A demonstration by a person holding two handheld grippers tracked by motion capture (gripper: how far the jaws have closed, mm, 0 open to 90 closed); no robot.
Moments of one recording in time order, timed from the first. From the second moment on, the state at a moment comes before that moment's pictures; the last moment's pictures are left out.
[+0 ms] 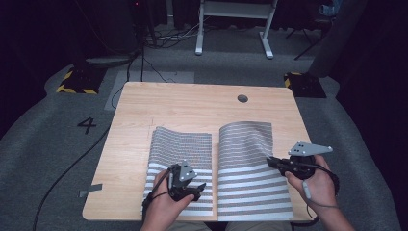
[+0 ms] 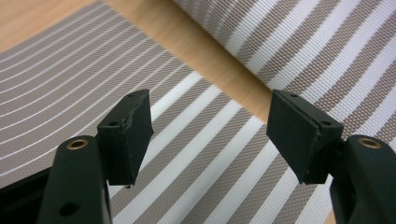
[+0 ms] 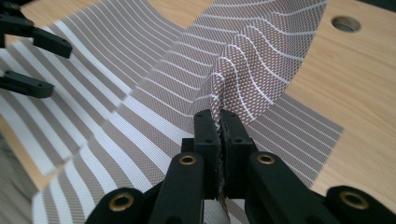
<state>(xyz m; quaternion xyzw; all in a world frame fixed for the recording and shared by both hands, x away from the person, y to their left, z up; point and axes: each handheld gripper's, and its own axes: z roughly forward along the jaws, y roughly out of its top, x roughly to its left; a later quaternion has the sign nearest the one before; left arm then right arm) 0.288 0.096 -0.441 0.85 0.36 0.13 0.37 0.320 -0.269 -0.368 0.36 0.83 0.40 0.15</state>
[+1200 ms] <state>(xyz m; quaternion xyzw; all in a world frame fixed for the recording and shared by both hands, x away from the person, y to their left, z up) 0.279 0.144 -0.419 0.81 0.40 0.17 0.40 0.305 -0.106 -0.342 0.23 0.85 0.47 0.08</state>
